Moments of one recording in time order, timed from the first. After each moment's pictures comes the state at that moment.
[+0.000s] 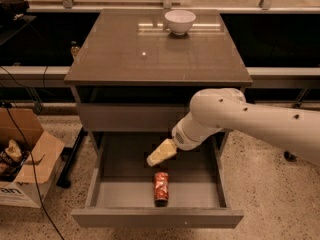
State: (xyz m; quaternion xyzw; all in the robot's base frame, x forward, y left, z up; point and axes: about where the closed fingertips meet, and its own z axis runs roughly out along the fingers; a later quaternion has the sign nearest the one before) arm 0.542 -0.054 0.652 -0.30 0.93 0.15 0.15
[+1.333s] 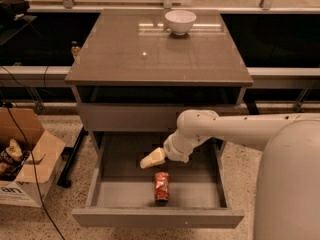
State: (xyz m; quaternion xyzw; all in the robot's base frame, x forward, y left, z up) arm 0.577 -0.031 0.518 -0.15 0.97 0.19 0.07
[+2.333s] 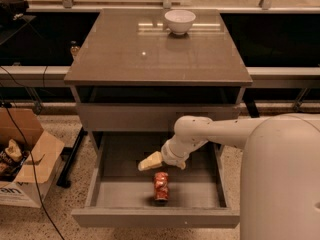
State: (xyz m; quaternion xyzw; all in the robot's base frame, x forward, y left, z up) arm 0.578 -0.022 0.478 -0.11 0.97 0.21 0.04
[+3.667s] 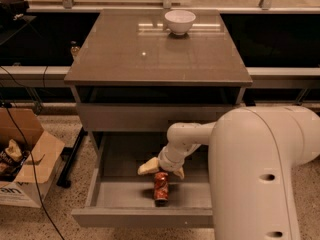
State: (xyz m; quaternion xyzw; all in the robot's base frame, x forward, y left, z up) arm 0.576 -0.019 0.421 -0.03 0.98 0.17 -0.02
